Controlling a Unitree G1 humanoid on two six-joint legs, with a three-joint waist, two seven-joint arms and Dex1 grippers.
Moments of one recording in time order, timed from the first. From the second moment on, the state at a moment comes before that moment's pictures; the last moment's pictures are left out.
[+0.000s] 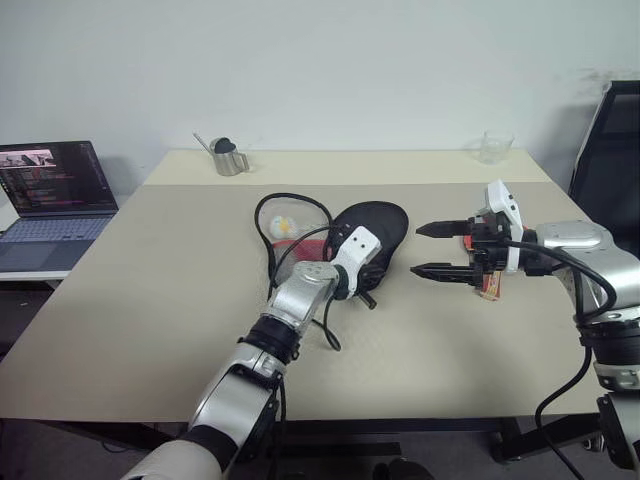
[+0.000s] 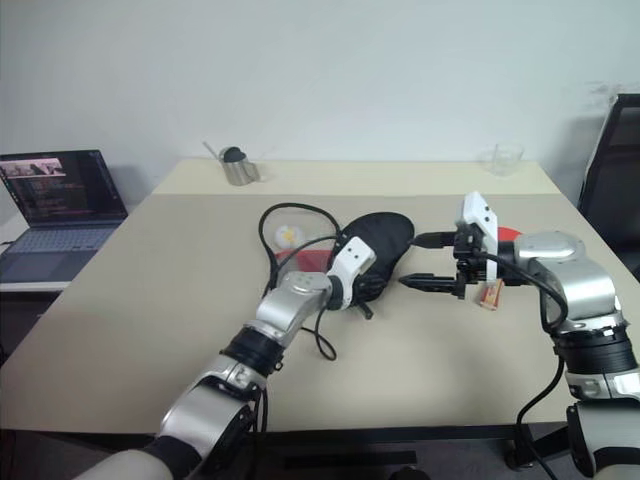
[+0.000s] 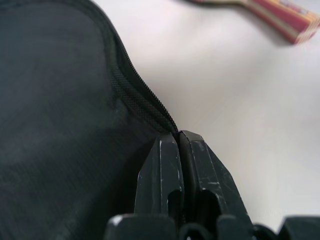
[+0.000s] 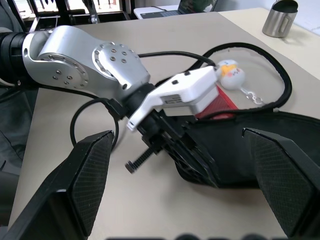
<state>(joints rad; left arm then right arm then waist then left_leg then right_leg) -0.94 0.07 -0.25 0.64 -0.05 0.43 -0.63 -0.76 -0.72 0.02 0.06 0.42 0.55 1.25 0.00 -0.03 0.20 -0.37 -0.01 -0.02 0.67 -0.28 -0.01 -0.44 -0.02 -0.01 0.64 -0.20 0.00</state>
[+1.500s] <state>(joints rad) -1.19 -0.13 -0.16 1.00 -0.02 0.35 -0.50 -0.79 -0.70 0.02 0.05 0.45 0.54 1.16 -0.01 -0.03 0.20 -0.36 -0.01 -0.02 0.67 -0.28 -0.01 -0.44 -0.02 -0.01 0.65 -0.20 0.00</state>
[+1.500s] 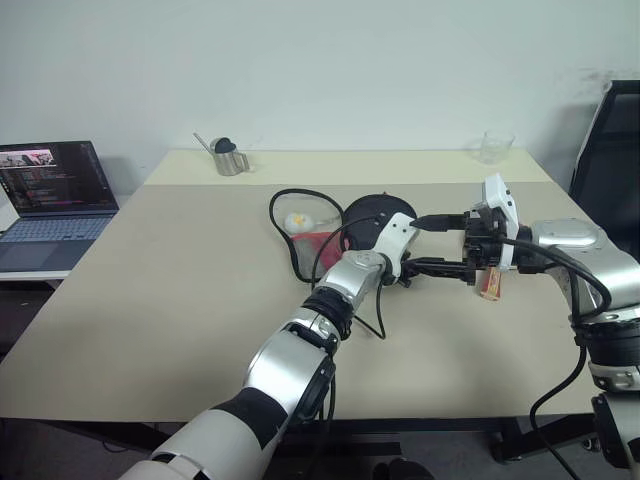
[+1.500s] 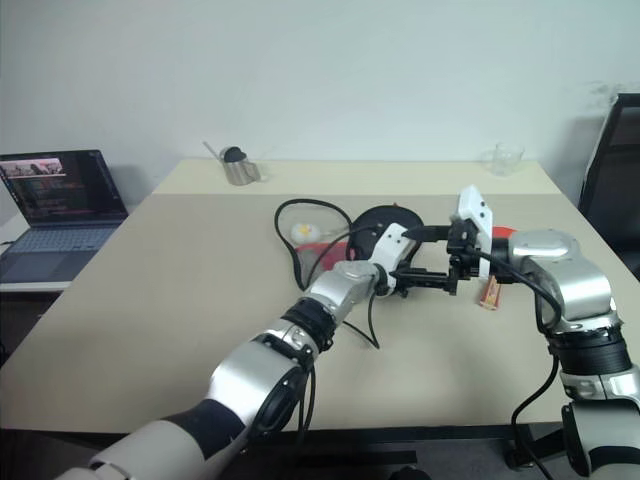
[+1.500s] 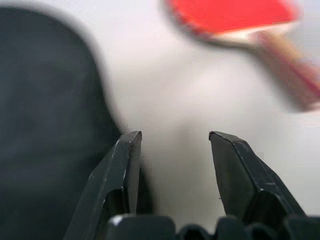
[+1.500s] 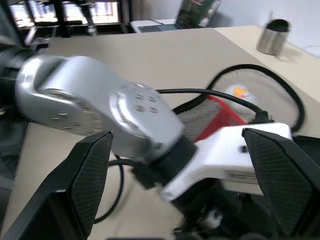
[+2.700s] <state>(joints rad) -0.71 0.38 0.12 0.25 -0.13 0.83 -0.47 -0.82 -0.47 0.09 0.18 0.29 0.60 0.81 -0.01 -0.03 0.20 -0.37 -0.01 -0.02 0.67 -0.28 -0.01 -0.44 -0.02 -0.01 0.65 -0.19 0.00</state>
